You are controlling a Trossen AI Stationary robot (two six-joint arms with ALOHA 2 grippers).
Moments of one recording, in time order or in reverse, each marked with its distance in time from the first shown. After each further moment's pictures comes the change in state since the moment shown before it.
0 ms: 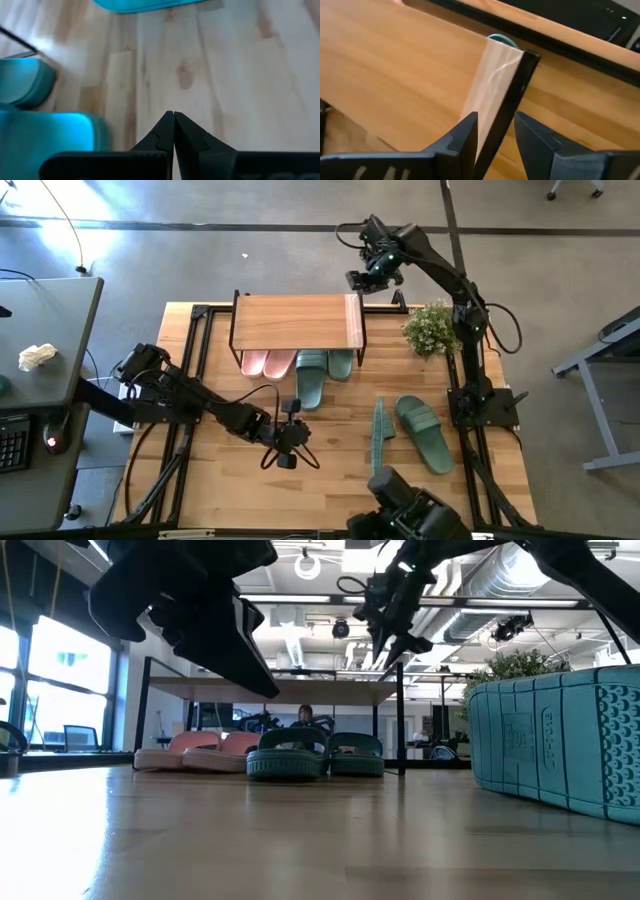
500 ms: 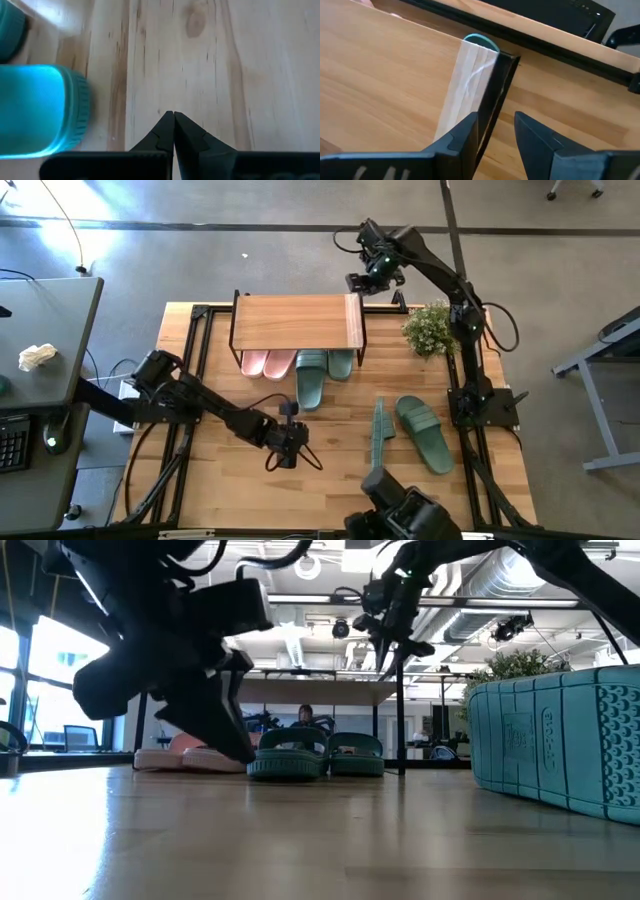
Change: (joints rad) left arm 0.000 0.120 0.000 -0.062 -0.004 -0.089; right arm 0.010 0.030 0.000 -0.019 0.083 0.019
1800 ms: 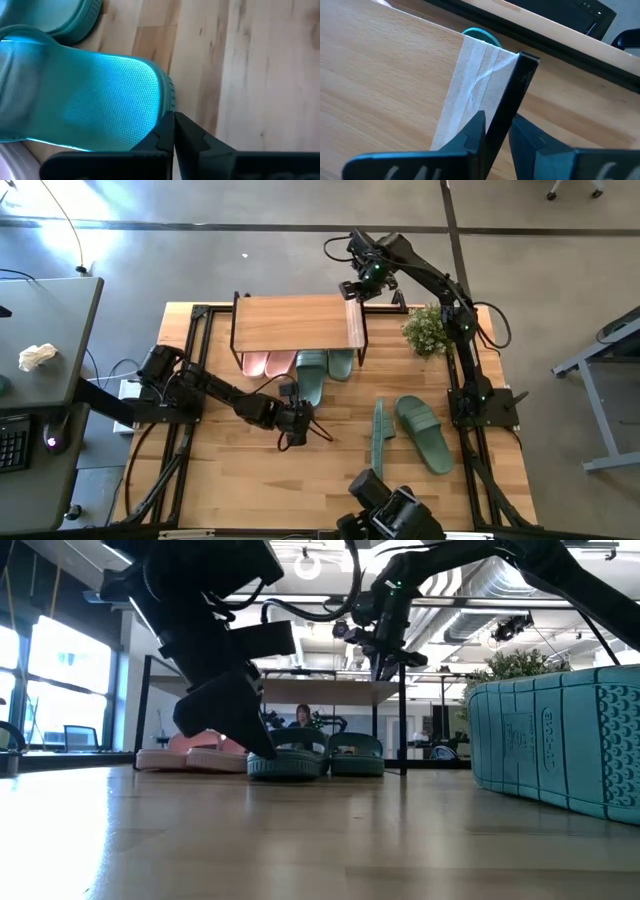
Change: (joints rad) left arm 0.164 0.011 0.001 -0.007 -0.084 0.001; right arm 0.034 0.062 0.000 0.015 0.043 -0.019
